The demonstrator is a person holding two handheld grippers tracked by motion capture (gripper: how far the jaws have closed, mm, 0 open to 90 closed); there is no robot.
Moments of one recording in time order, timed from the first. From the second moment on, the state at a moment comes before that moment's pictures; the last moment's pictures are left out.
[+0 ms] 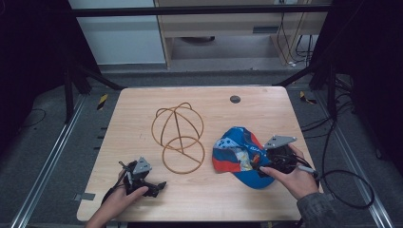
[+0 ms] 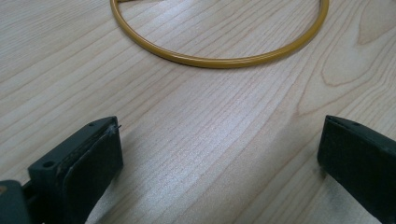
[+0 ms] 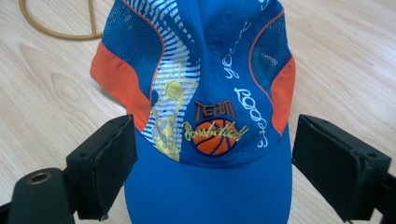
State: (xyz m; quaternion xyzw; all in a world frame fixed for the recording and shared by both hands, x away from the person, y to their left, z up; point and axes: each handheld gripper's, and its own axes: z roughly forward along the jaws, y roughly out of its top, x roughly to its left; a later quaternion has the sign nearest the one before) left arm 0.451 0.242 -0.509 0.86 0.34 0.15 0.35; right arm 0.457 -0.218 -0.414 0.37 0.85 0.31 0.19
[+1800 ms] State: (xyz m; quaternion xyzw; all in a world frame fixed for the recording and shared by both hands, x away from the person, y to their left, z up) left arm 0.451 0.242 -0.509 0.86 0.34 0.15 0.35; right arm 0.522 -0.186 -0.406 0.35 0.89 0.29 0.06
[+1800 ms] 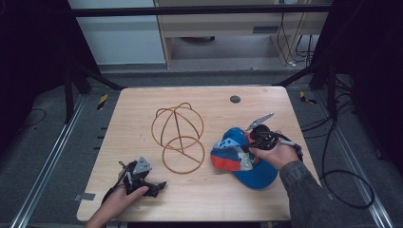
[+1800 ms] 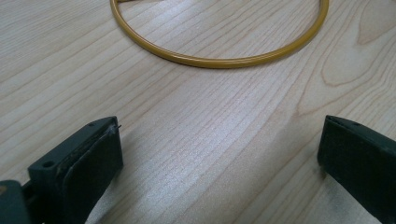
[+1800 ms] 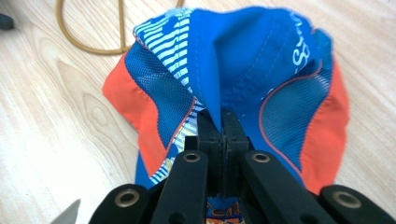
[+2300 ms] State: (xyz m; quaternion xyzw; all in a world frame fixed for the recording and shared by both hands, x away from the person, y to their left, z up) left arm 0.451 0.242 -0.509 0.86 0.34 0.15 0.35; right arm 0.520 -0.202 -0.334 0.35 0.86 0.35 0.11
